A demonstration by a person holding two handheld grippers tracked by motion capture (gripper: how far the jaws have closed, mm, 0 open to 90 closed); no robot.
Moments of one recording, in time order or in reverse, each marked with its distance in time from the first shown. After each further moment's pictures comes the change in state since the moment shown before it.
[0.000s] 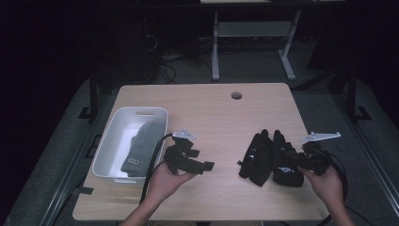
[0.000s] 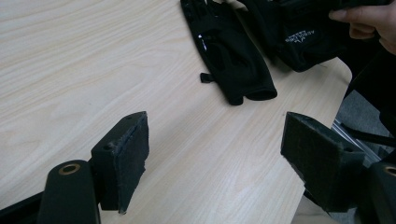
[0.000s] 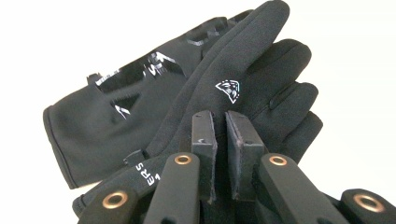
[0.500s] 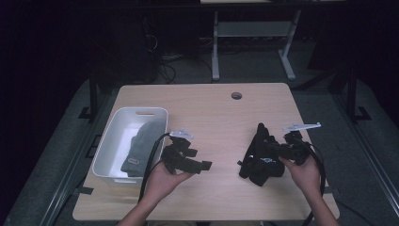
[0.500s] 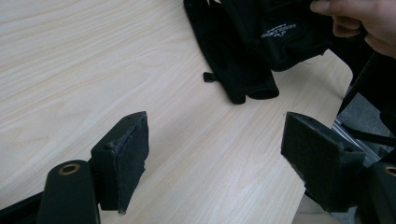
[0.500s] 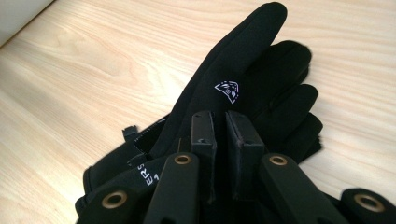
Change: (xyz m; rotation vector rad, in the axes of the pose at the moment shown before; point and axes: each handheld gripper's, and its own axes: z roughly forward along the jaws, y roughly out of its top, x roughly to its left) left arm 0.005 -0.002 -0.006 -0.004 0.004 -0.004; right arm 0.028 0.036 0.027 -0.023 0.050 0.050
